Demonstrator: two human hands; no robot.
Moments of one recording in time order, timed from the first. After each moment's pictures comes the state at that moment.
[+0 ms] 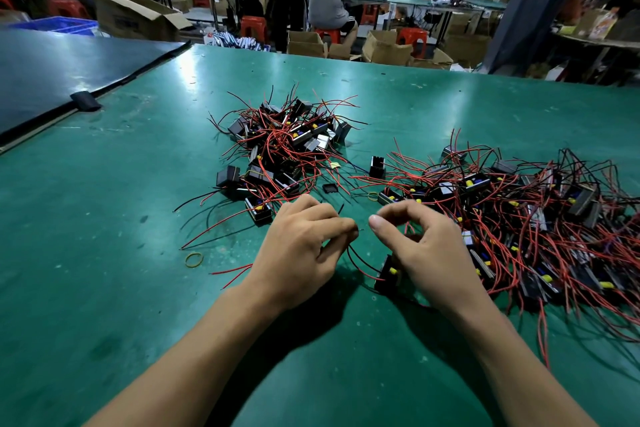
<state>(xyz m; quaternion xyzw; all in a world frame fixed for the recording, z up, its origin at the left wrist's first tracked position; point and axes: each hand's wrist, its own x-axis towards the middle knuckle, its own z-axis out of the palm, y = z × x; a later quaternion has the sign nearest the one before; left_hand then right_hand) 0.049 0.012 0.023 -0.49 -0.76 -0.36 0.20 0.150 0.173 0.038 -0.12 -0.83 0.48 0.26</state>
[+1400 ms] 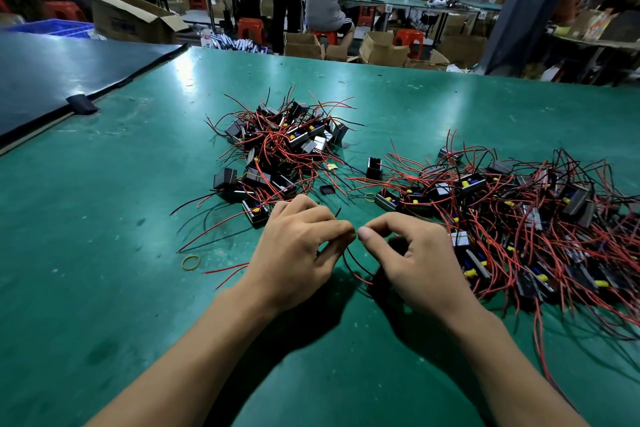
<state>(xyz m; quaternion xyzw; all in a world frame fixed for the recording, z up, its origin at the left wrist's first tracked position) 0.050 0.010 0.026 -0.49 -0.78 -0.32 0.23 0.152 0.167 0.036 -0.04 -0.89 0.36 0.29</state>
